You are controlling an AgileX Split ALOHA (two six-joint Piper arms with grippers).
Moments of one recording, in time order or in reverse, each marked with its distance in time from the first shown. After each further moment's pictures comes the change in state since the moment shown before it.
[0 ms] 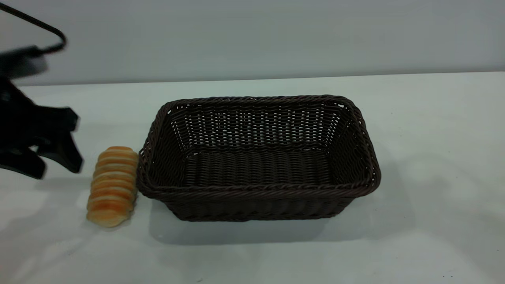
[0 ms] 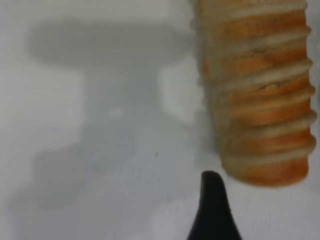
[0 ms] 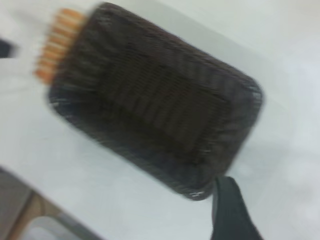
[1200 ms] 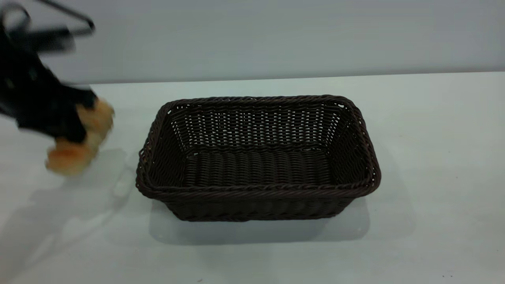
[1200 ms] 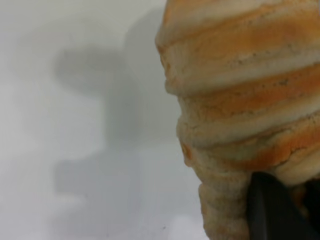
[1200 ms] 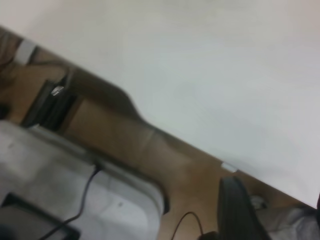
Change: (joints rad) left arm -0.026 0.011 -0.158 0.106 0.041 -0.002; right arm 0.000 -1.063 1.110 -0.199 -0.036 0.094
